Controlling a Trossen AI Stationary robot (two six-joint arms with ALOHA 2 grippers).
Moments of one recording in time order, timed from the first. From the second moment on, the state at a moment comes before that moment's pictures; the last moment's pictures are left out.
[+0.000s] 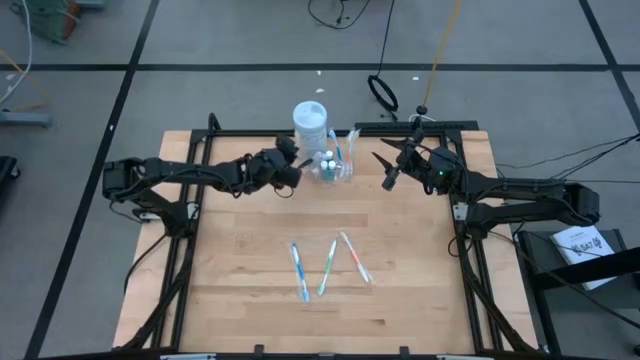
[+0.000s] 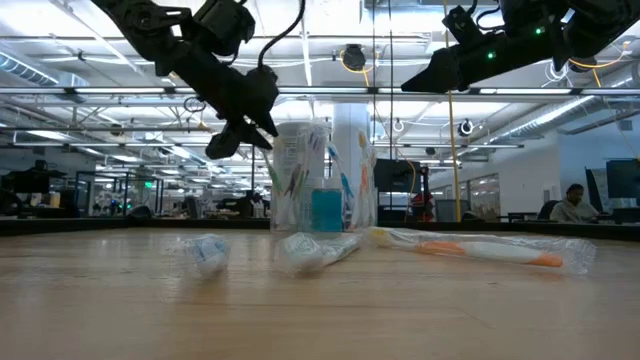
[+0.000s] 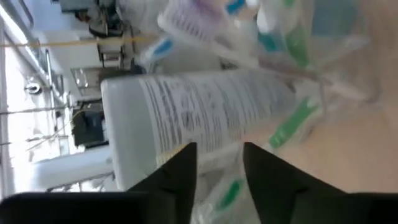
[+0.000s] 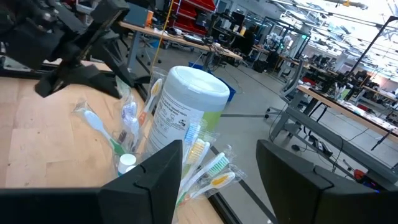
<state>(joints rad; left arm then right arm) 0.27 1.47 0.81 0.16 -0.56 1.26 -0.34 0.97 0.50 0.42 0.28 -0.33</state>
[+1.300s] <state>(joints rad) 0.14 1.35 0.81 -0.38 -0.10 0.21 0.06 1.44 0.80 -0.13 0.17 0.30</state>
